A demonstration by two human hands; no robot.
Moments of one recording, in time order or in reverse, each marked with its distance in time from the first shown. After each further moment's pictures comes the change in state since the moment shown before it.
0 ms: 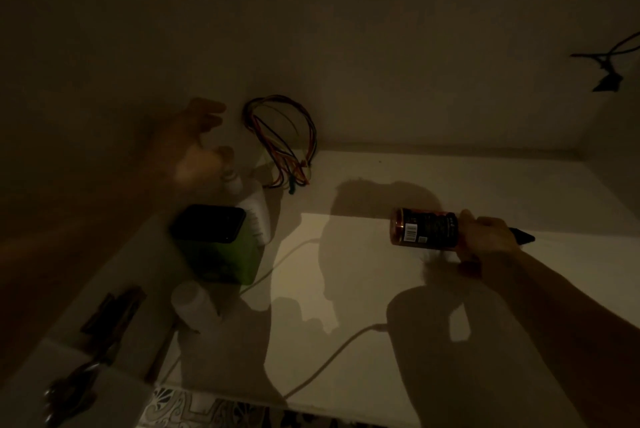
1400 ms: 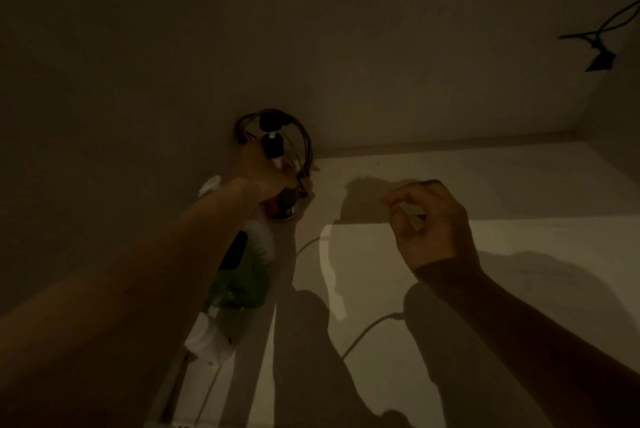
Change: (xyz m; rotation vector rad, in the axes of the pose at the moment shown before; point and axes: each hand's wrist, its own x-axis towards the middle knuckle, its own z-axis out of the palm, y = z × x) left_hand 0.043 0.013 0.097 0.229 -0.119 -0.155; right_hand -0.100 -0.018 0.044 -0.053 0.066 -1.115
